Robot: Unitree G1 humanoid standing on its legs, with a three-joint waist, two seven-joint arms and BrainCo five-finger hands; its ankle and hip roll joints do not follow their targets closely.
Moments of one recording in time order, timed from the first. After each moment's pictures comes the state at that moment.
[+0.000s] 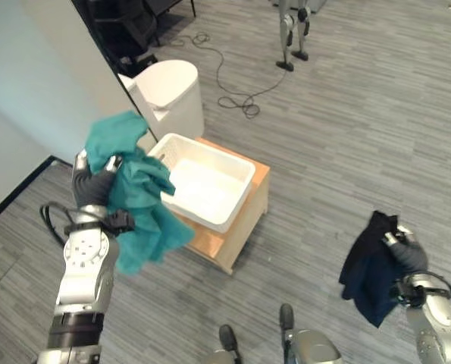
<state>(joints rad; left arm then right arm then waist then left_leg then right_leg) -0.27 0.72 0.07 0.08 -0.41 -0.18 0.17 0.22 -0.40 -0.04 -0.02 0.54 -0.10 0.12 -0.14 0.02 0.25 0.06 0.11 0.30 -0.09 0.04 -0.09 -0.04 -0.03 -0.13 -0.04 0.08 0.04</state>
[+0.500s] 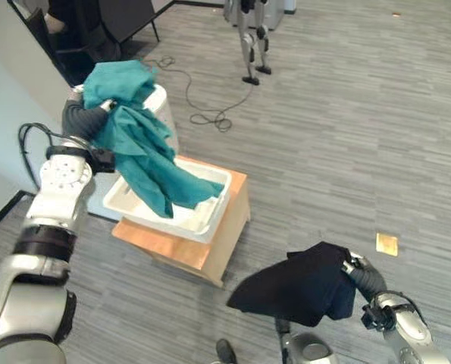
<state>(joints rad) -0.85 0.96 -0.29 0.75 -0.51 -0.16 0.15 0.29 -0.42 0.11 0.02 0.54 -0.05 0.20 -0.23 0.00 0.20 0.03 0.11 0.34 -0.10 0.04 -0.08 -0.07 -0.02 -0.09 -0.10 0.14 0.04</state>
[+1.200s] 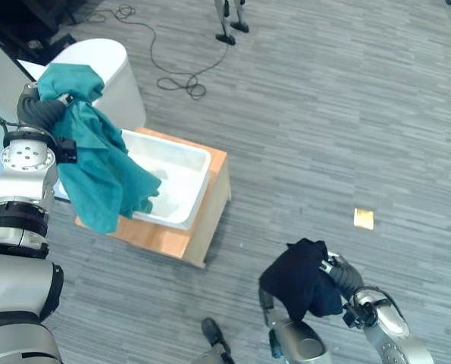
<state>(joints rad) -0.98 1.01 -0.35 0.96 -0.50 -0.14 0.12 0.21 -0.42 0.26 0.02 0.63 -0.05 0.20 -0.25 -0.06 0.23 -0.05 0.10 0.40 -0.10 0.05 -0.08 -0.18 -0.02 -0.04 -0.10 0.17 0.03</state>
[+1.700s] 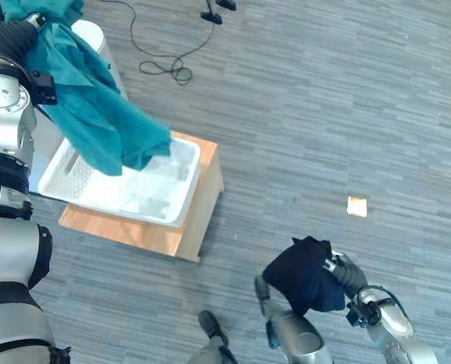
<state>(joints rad) -1.26 1.03 -0.47 1.02 -0.54 -0.14 0.13 0.22 -0.44 0.24 0.02 0.63 -0.05 0.20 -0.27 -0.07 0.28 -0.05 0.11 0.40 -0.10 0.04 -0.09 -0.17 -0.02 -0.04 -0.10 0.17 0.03</state>
